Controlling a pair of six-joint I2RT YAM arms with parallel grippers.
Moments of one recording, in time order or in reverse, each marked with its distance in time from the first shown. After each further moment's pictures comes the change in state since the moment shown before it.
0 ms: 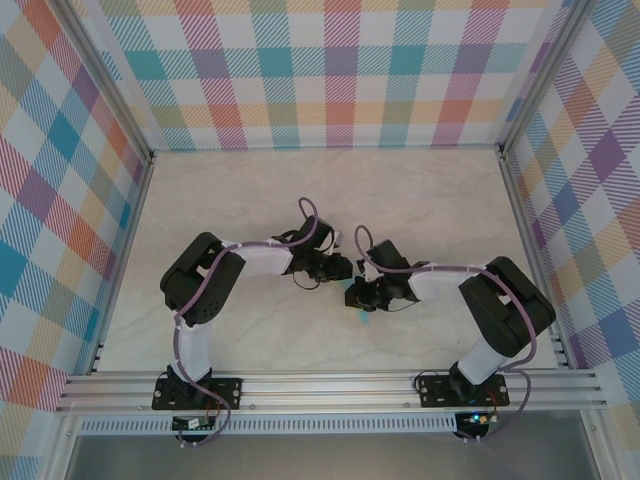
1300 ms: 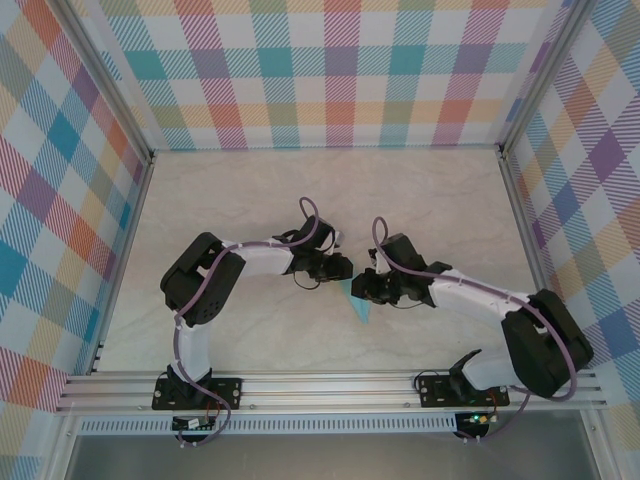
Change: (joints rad) left arm -0.006 0.000 0.006 -0.010 -0.010 0.003; right arm -0.012 -0.229 0.010 -0.133 0.105 0.029
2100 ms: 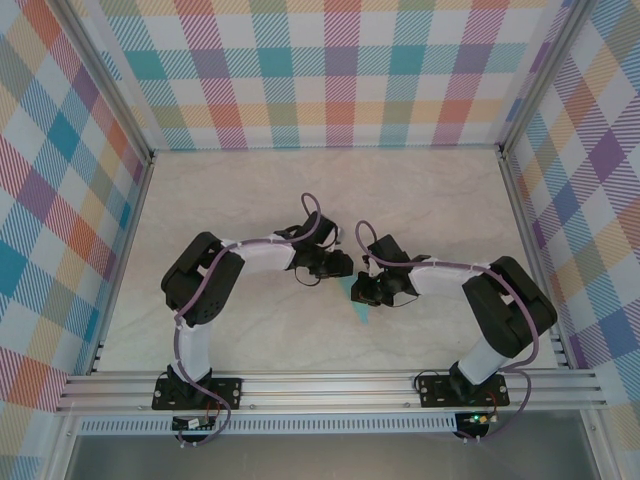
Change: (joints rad) left arm -0.003 -0.002 0.067 -0.098 -0.052 0.027; right arm -0.003 0.234 0.060 0.001 0.024 -0.049
